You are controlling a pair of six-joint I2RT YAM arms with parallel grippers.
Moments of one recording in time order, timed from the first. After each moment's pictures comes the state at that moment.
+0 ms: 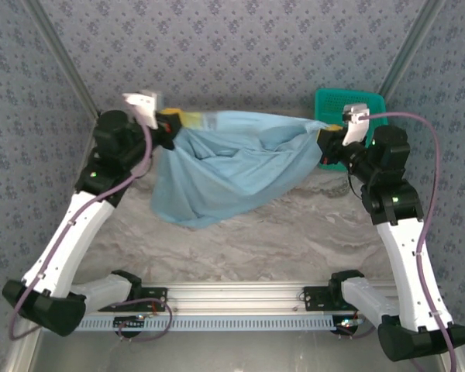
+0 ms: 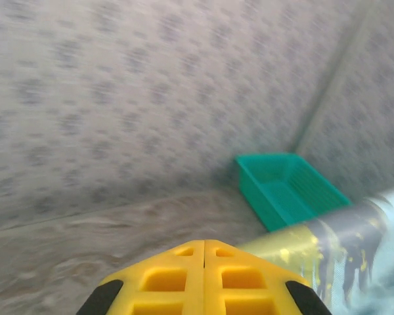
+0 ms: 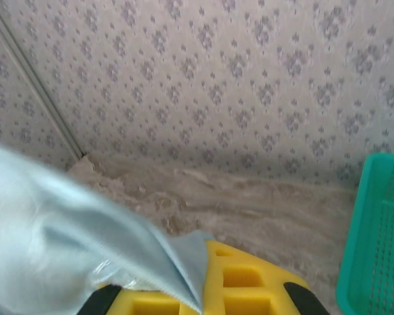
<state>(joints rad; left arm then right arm) -0.36 1.11 1.30 -0.26 0.18 -0.27 0.13 0.96 1.26 -0.47 -0.31 0.12</state>
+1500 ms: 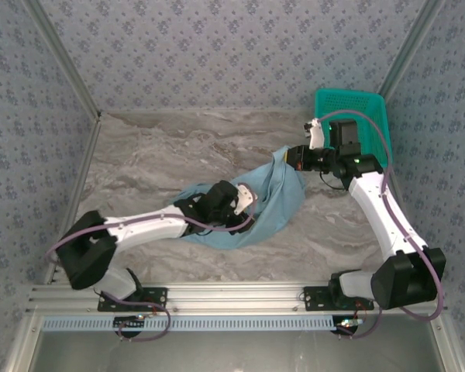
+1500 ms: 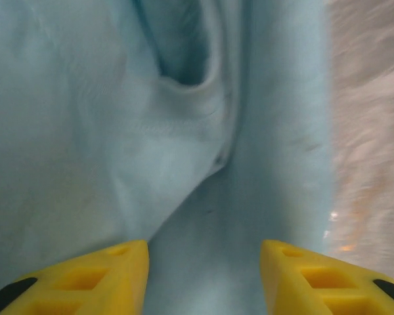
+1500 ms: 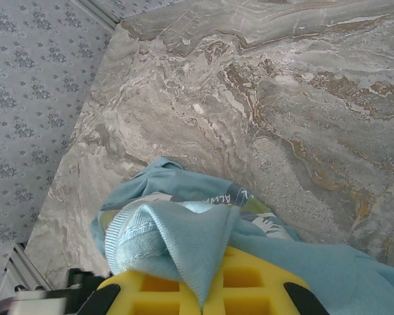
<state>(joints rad) -0.97 1.53 0.89 -0.14 0.05 -0.03 0.17 1.29 1.20 -0.61 -0.59 0.27</state>
